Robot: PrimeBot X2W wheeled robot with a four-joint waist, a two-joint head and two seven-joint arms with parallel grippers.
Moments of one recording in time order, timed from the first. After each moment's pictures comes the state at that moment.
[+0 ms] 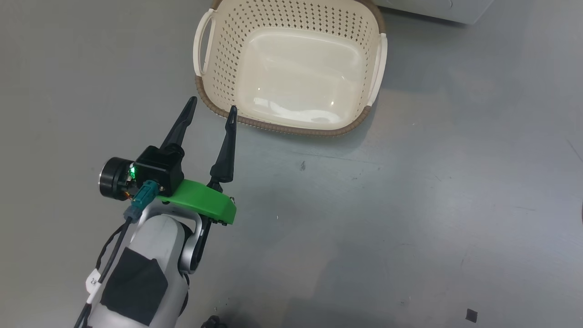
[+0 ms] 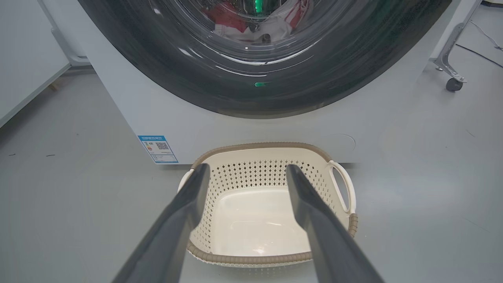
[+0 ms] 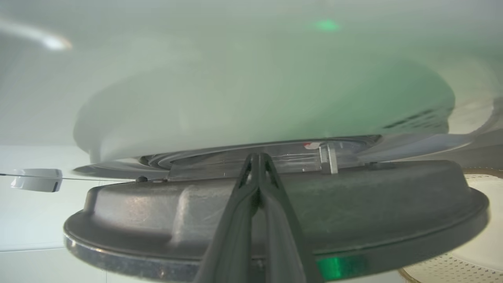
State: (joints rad) left arm -0.49 0.02 -0.39 0.33 -0.33 0.05 -0.25; right arm -1.36 -0.14 -0.13 0.62 1.32 -0.13 0.72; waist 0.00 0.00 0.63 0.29
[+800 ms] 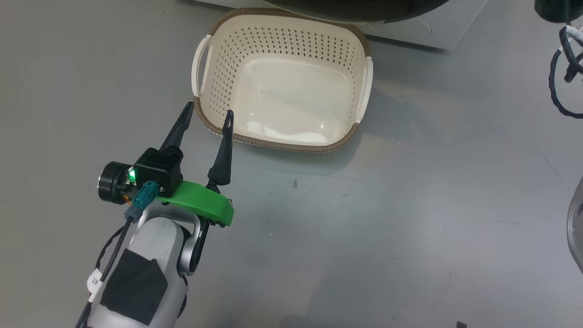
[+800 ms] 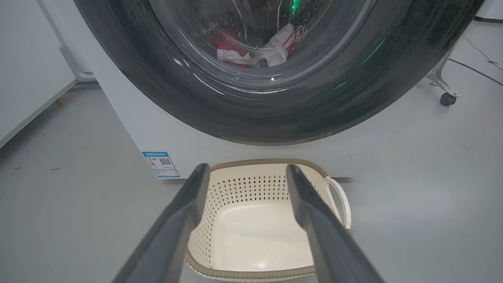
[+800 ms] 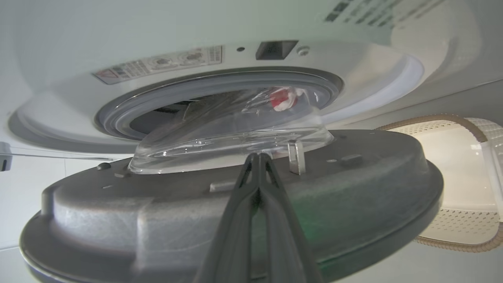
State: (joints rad) left arm -0.49 0.02 -0.39 0.36 -0.33 0.06 -0.25; right arm -1.29 -0.14 -0.08 0.73 1.30 -0.13 0.81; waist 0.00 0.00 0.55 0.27
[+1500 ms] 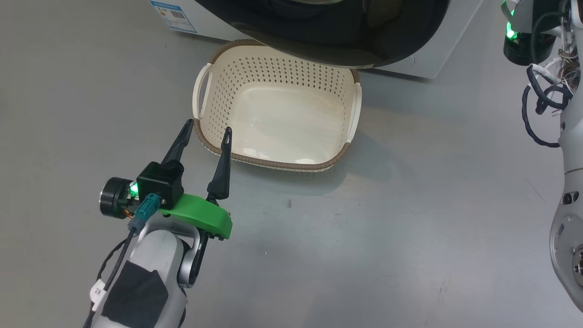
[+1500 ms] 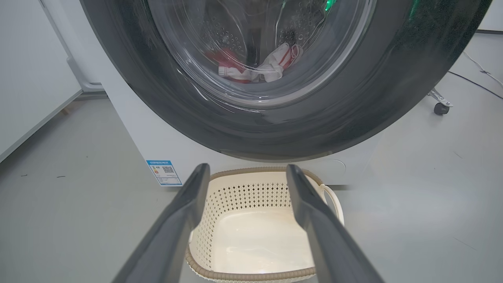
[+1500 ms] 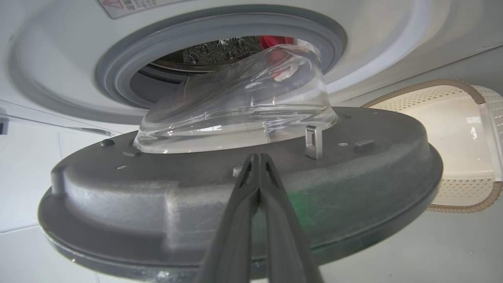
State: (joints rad) left arm -0.45 0.02 -0.38 0.38 -0.32 0.06 -0.25; right arm -1.19 -0.11 -0.07 0.75 1.31 -0.13 0.86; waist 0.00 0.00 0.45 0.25
